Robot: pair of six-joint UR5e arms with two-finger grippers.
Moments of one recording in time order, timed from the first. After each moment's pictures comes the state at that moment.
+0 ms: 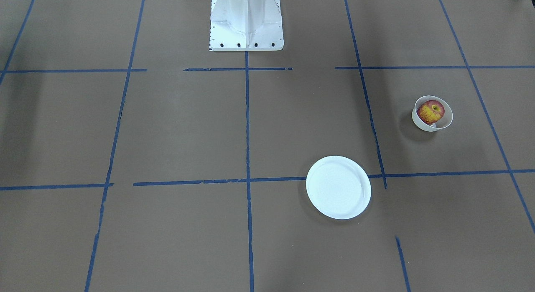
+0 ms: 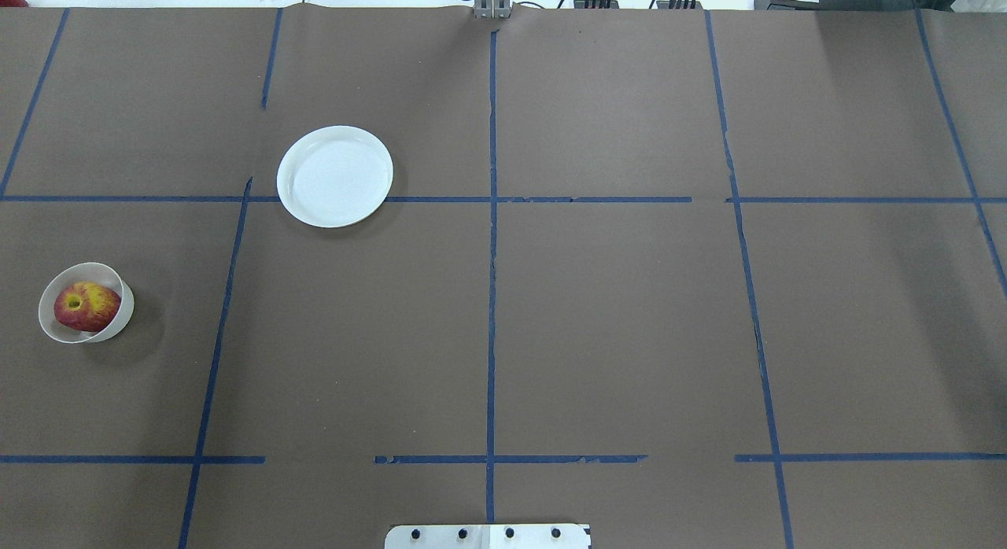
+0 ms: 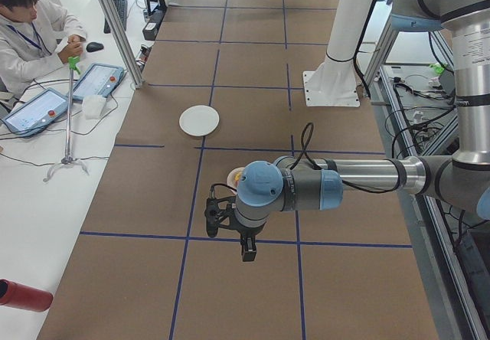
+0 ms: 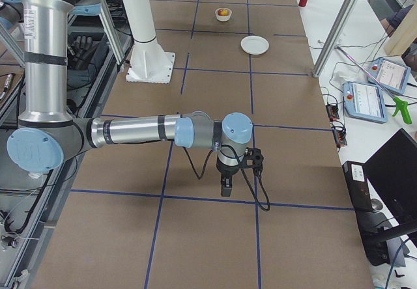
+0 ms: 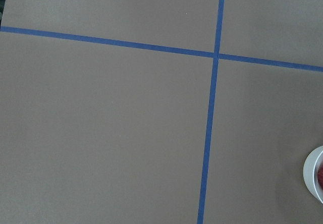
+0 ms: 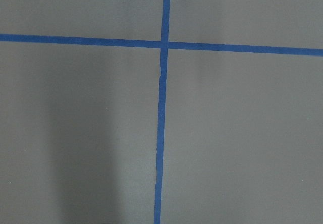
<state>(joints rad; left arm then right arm) -1.76 -1.34 -1.82 -1.55 -2.38 0.02 1.53 -1.65 1.77 -1.72 2.27 -0.01</state>
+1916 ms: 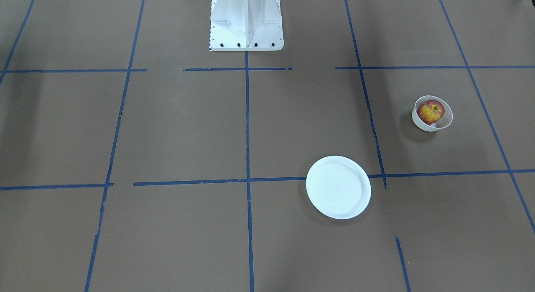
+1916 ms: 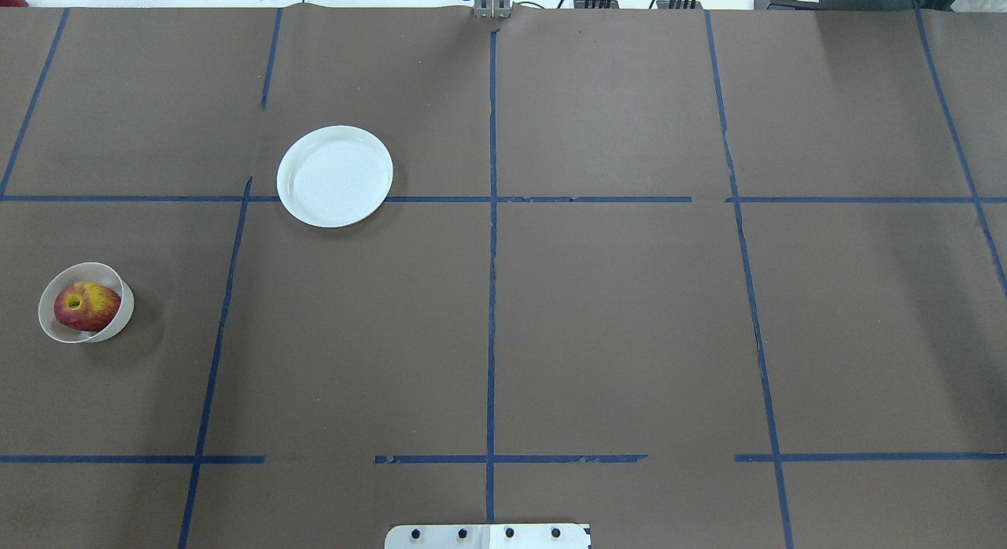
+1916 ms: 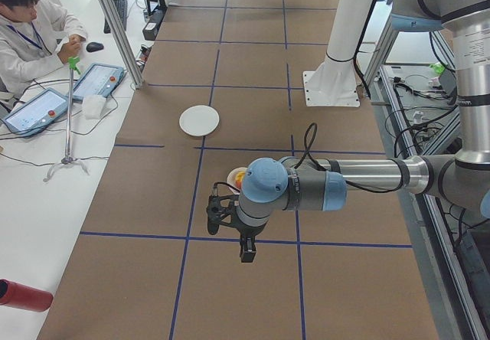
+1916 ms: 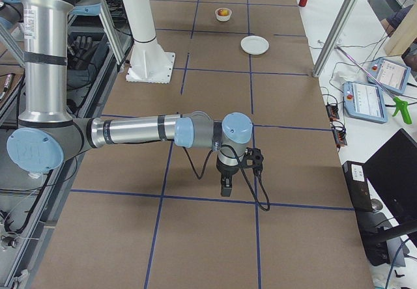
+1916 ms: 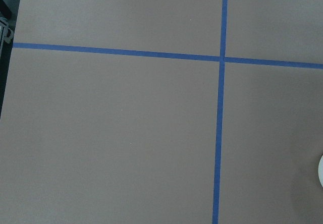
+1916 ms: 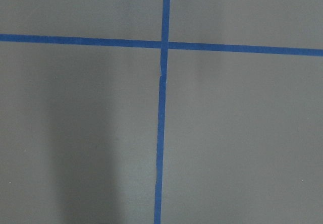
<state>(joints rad) -1.75 -1.32 -1.83 -1.61 -2.36 0.02 1.53 -1.65 1.77 -1.72 2.27 -0.01</state>
